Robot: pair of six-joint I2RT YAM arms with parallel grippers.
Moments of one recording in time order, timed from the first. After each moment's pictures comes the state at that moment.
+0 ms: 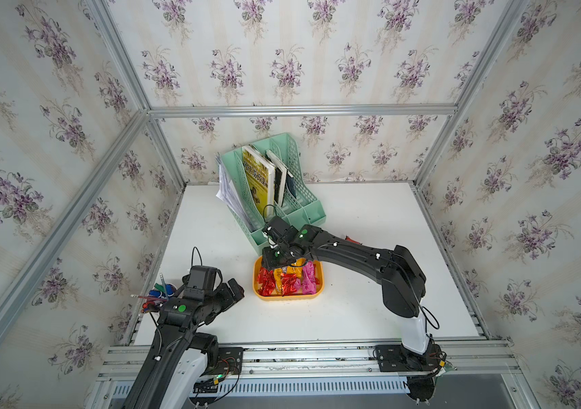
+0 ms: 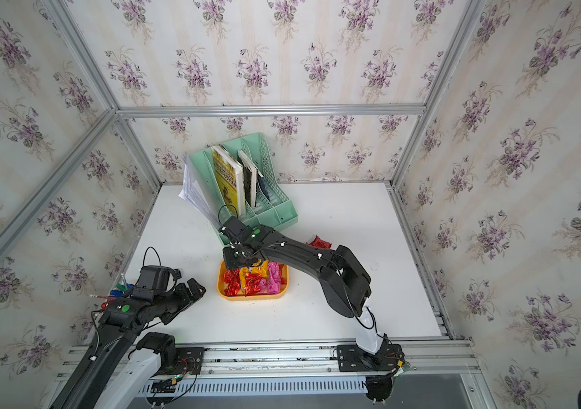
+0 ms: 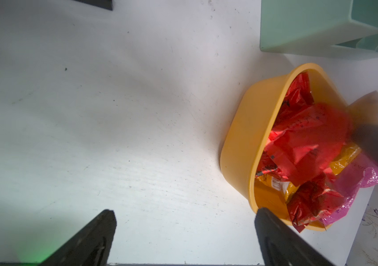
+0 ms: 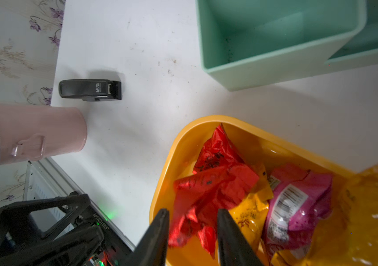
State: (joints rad) left arm -0.15 0.62 0.54 -1.00 0.17 -0.77; right arm 1.01 2.00 1.69 -0.71 -0.17 0.64
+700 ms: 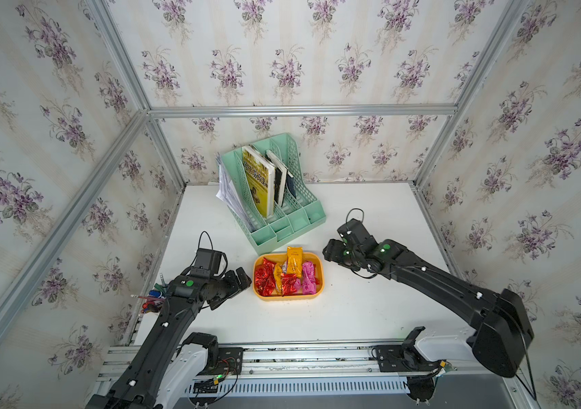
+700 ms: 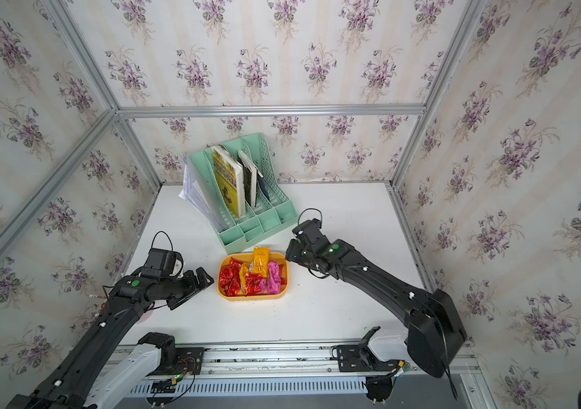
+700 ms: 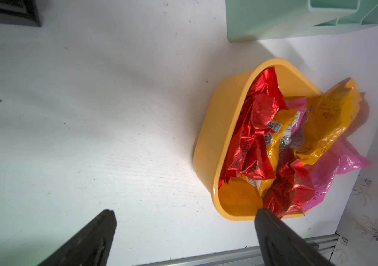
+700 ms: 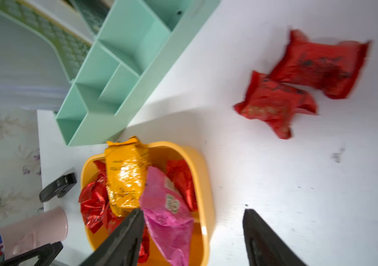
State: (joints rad) left arm -0.15 0.87 0.66 -0.91 0.27 -0.66; right arm 0.69 1.28 0.94 -0.59 0.06 0.94
